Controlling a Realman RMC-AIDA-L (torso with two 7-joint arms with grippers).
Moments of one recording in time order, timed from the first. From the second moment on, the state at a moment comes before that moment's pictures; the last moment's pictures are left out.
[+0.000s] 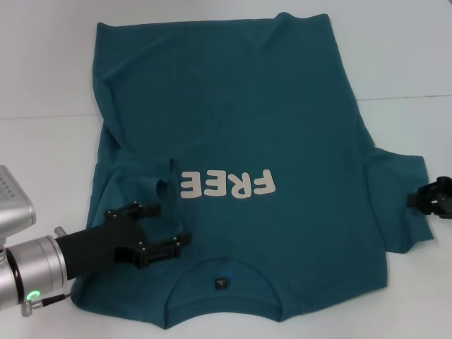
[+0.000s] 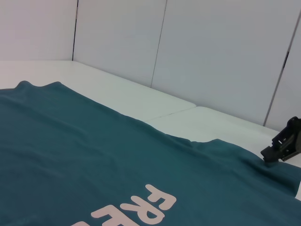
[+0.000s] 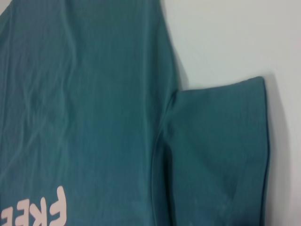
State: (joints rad) left arm -0.44 -2.16 -2.24 -0.61 -1.37 1.23 -1.25; right arm 0.60 1.90 -0.52 -0.58 -2.46 -1.22 2.57
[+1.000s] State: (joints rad) left arm -0.46 -2.16 -2.24 -0.61 -1.37 1.23 -1.26; right arm 0.58 1.86 -0.52 -0.63 -2.46 -1.28 2.56
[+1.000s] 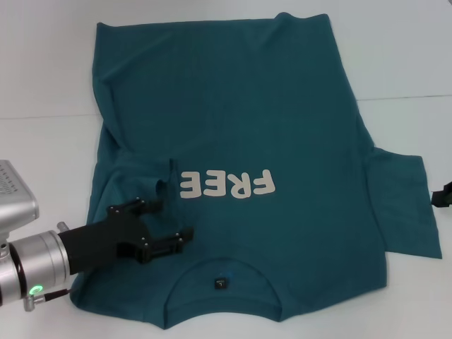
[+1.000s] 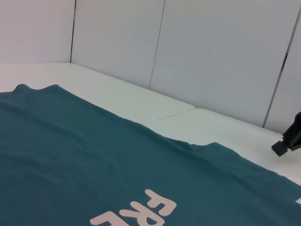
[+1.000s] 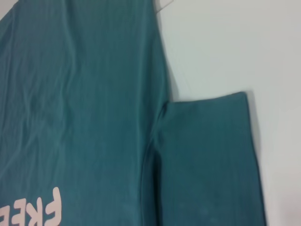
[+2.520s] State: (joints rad) left arm -0.47 -2.16 -2.24 -0.59 -1.35 1.22 -1.26; right arm 0.55 1.86 -0.57 -0.65 -2.53 -1.36 2.65
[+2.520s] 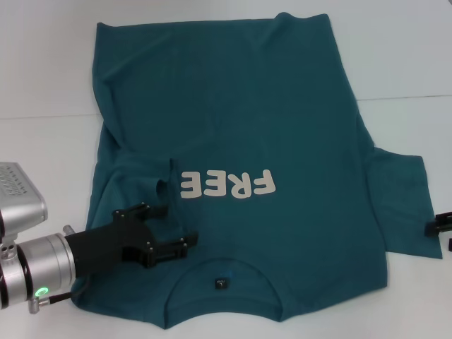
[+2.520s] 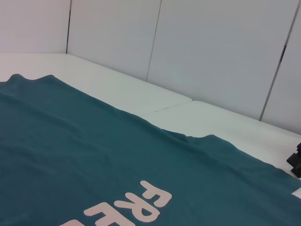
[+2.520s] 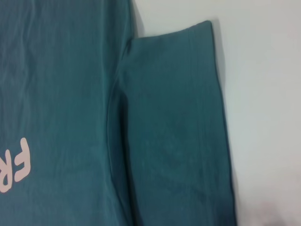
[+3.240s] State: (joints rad) left arm -0.47 -2.16 -2.24 -0.59 -1.35 1.22 -1.26; right arm 0.58 1.90 -0.57 -0.64 -2.53 -1.31 2.64
